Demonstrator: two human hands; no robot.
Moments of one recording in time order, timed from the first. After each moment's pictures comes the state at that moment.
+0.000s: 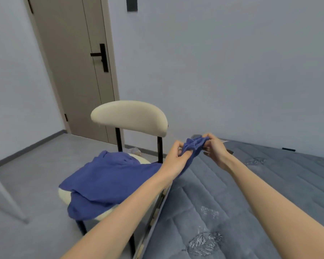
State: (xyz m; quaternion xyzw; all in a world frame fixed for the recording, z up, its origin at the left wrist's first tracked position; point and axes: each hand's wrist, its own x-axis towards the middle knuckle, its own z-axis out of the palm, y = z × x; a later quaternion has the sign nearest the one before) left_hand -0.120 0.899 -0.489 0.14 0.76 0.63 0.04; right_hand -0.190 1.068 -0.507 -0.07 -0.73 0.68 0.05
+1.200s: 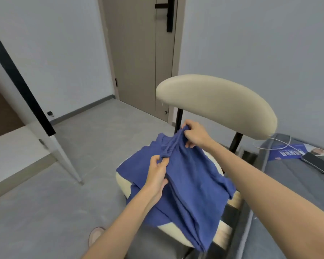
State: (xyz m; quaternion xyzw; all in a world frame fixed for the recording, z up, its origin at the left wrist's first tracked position) left_hand -0.251 0.639 -0.623 -0.20 0.54 0.82 0.02; right_hand -0.374 0.755 -0.564 0.10 -0.90 0.42 -0.07
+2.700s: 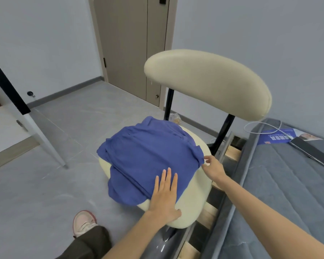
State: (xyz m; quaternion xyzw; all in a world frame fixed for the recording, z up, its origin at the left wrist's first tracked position) left_hand -0.216 0.681 -0.741 0.08 0.99 0.11 0.09; right_hand -0.338 0.849 -0.729 -0.10 -0.92 0.36 -0.11
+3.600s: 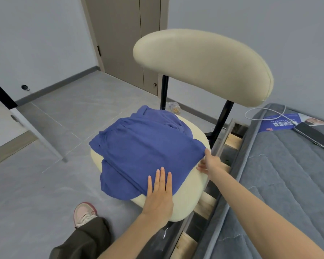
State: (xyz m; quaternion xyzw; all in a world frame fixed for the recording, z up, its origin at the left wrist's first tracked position) left_hand -0.208 0.703 -0.763 0.06 0.99 0.02 0.09; right_hand -0.355 0.859 -0.762 -0.37 -0.71 0.59 -0.13
